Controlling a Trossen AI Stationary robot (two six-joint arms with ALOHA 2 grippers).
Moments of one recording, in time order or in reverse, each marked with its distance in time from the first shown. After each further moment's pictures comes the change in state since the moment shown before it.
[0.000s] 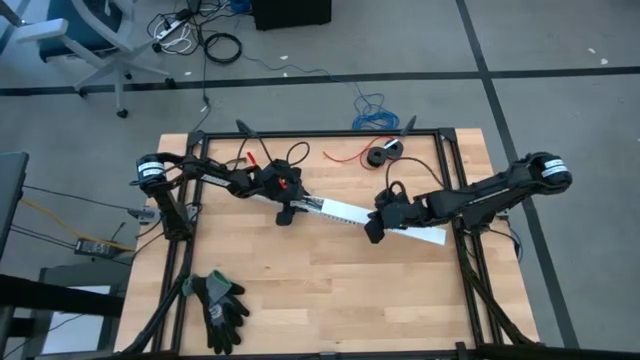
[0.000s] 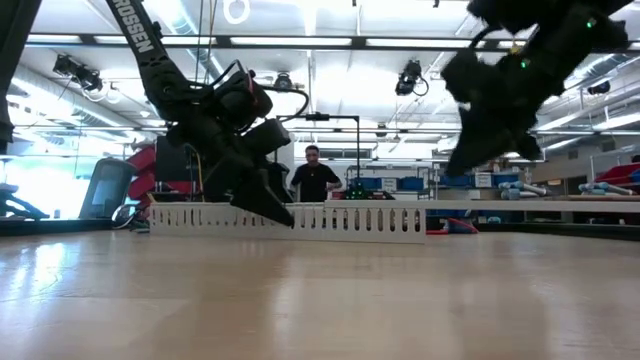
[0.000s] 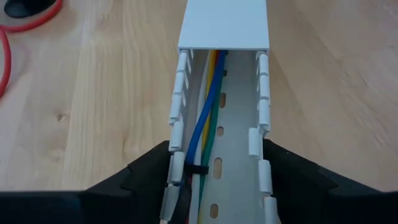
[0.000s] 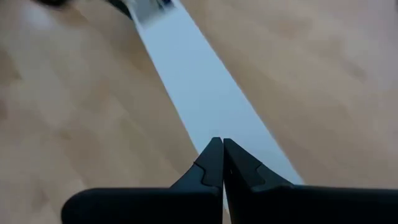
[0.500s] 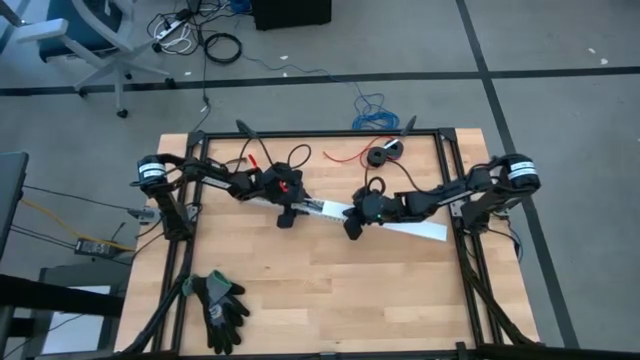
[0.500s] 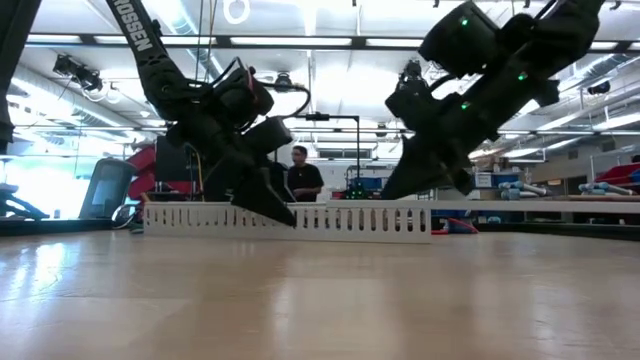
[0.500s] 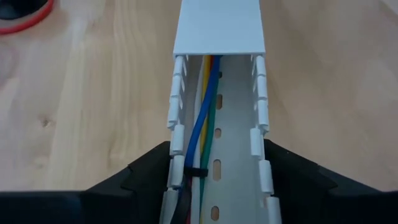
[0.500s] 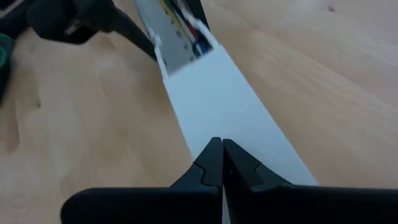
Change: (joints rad) left arm -0.042 0.002 -0.001 0.021 -0.004 -0.041; right arm -0.141 0.303 0.003 0.481 -0.119 -0.200
